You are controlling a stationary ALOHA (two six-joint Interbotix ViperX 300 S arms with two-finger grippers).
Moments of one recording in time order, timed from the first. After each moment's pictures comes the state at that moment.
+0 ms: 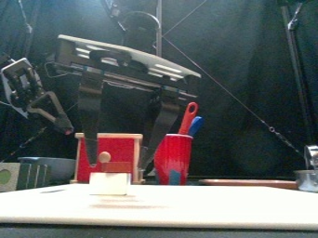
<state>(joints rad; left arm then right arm) 0.06 -0.52 1.27 -0.26 -0.21 -0.03 0.27 0.60 -0.31 -0.29 1.13 1.60</state>
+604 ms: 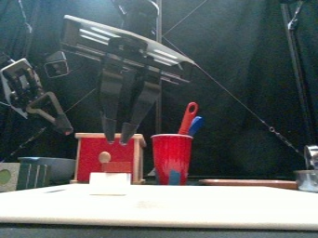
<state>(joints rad) 0.06 -0.52 1.27 -0.26 -0.21 -0.03 0.27 0.57 -0.32 -0.35 1.17 1.54</state>
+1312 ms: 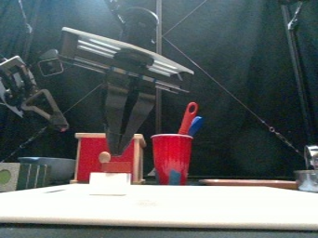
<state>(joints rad) 0.06 -0.59 1.31 -0.27 -0.21 -0.03 0.27 0.59 -0.29 -0.34 1.12 1.54</state>
